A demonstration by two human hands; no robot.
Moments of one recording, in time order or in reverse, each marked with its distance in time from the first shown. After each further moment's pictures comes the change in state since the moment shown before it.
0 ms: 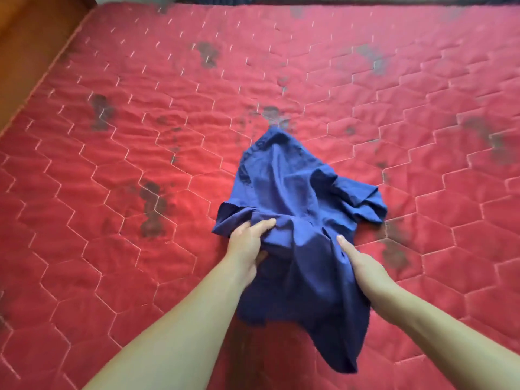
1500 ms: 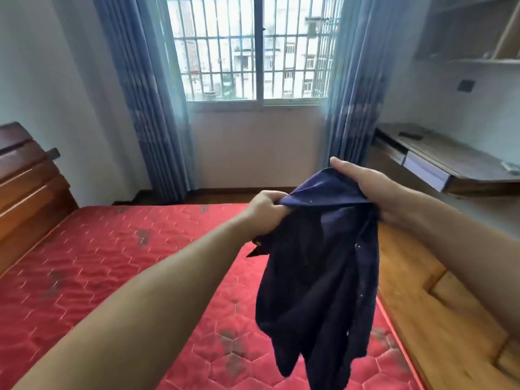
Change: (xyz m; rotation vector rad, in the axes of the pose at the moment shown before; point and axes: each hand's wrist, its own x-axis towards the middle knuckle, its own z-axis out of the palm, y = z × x) left_hand -0.458 0.202 0.431 0.850 -0.460 1.019; right_hand -0.400 -0.239 -0.511 0.073 0.042 -0.663
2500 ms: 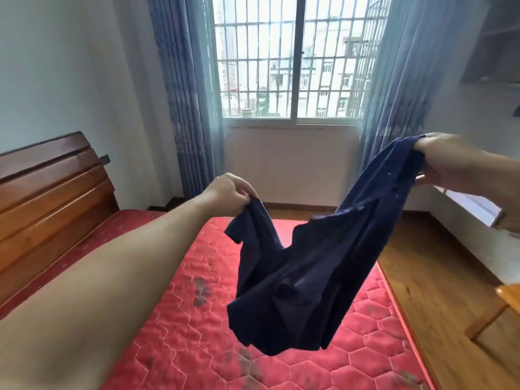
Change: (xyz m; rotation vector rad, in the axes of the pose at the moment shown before) left_hand 0.009 -0.015 -0.144 0.315 0.192 -0.119; right_hand 0.018 -0.091 -0.039 -0.134 0.182 -0.247
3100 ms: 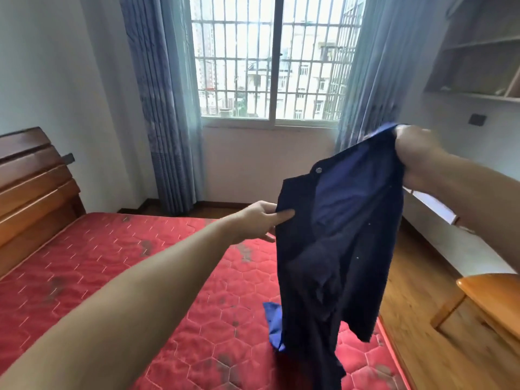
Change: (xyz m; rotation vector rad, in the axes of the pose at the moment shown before) left_hand -0.002 0.038 0.080 -0.463 -0.440 0.031; right_hand 0.017 -0.009 0.017 0.282 0.351 0.026
